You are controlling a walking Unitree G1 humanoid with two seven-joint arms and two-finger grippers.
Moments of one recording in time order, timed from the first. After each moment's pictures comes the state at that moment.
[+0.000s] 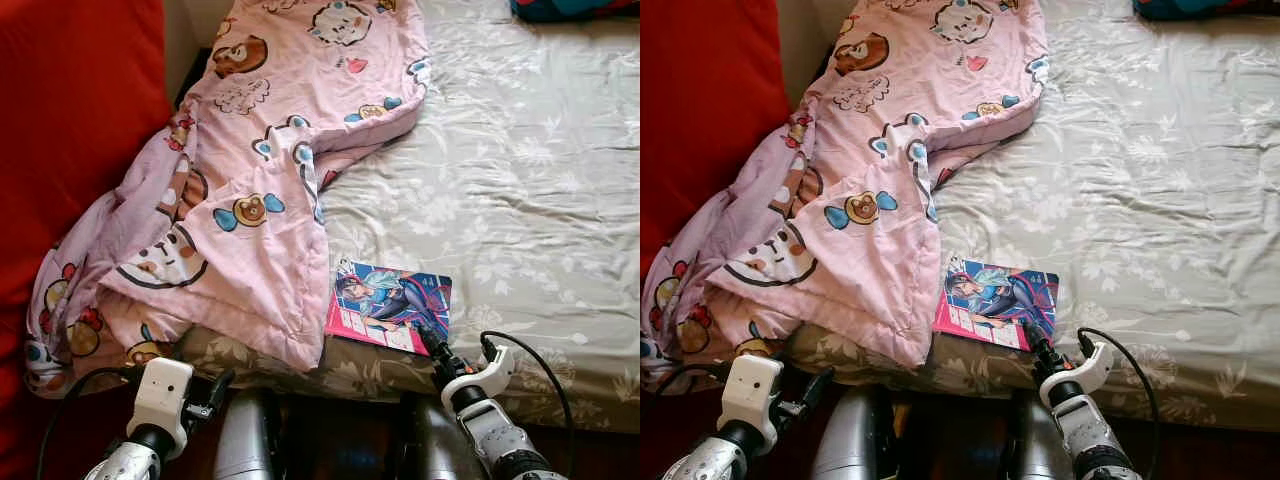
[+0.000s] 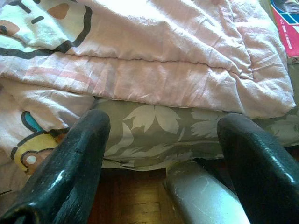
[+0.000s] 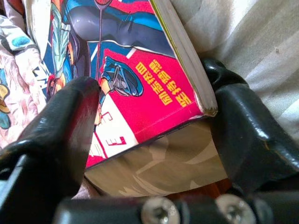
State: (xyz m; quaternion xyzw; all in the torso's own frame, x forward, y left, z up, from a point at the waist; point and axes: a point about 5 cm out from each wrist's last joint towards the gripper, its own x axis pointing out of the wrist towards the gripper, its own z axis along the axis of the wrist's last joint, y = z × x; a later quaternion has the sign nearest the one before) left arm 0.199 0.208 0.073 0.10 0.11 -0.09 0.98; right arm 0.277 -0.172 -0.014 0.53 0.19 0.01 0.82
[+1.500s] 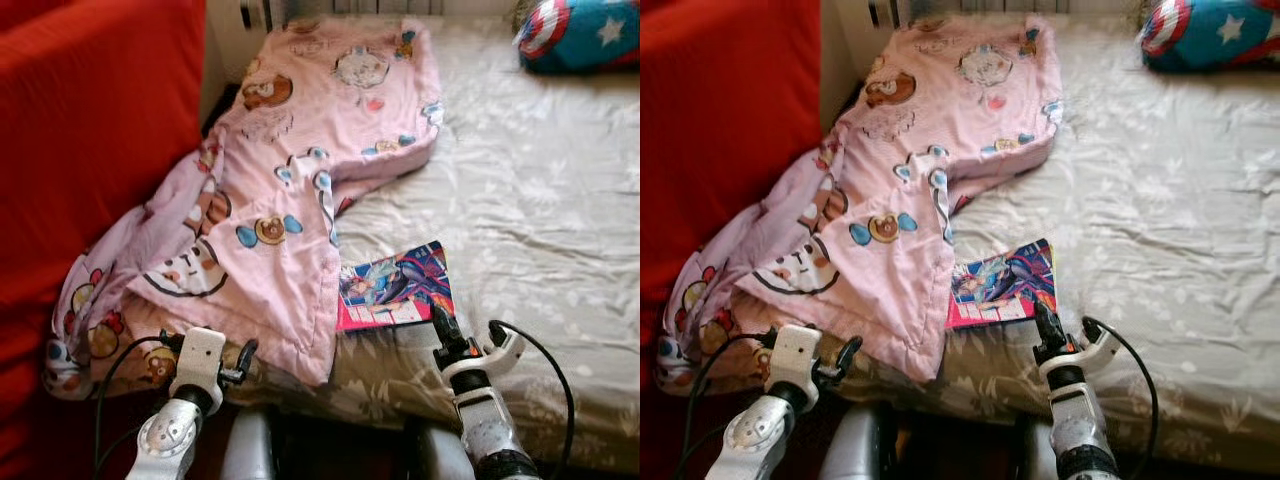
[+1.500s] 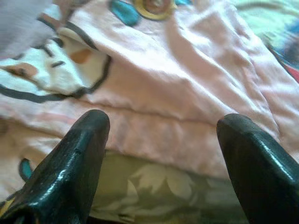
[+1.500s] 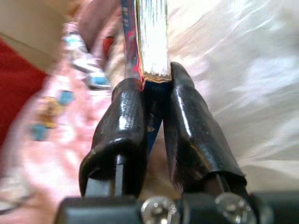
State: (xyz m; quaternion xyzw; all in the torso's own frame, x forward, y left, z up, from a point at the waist) left arm 0.262 0.189 0.045 0.07 0.09 -0.05 0.99; right arm 0.285 -0.176 0.010 0.39 0.06 -0.01 0.92
